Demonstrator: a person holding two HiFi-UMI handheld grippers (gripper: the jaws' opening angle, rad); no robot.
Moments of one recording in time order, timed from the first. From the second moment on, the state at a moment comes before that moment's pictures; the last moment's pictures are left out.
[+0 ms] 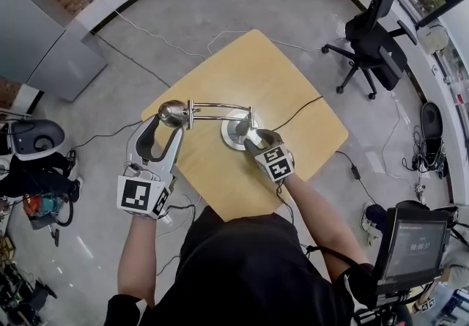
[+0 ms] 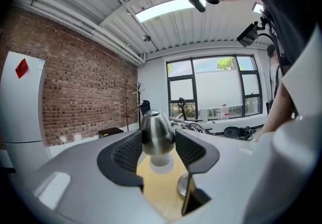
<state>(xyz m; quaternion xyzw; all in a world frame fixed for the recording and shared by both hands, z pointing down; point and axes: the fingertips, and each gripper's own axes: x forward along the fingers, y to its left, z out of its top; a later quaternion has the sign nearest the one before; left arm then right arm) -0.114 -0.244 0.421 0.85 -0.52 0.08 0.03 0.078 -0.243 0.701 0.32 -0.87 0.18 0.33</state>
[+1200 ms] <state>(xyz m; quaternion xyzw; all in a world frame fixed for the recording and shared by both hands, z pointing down) -0.091 -0.248 0.356 0.86 -0.51 0.03 -0.03 0.073 -0.238 0.701 0.28 -0.88 0.16 0.35</state>
